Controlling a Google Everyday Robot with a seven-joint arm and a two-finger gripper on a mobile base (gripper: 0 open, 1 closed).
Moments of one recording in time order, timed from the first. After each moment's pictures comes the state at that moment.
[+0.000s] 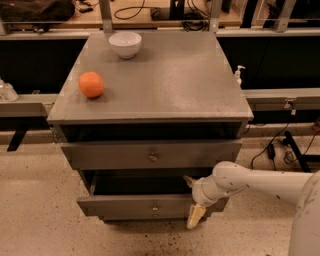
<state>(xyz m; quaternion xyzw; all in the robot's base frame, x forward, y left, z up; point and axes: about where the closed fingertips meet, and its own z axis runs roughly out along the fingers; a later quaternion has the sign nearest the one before) 0.536 -0.122 0.419 -0.70 0.67 0.12 0.23</state>
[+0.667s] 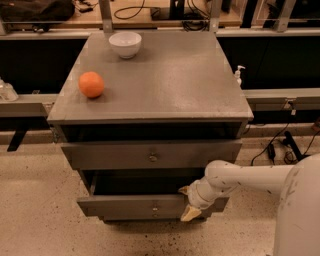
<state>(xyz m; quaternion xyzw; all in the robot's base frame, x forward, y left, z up) 0.514 -0.109 0.413 -0.72 0.66 0.14 0.18</state>
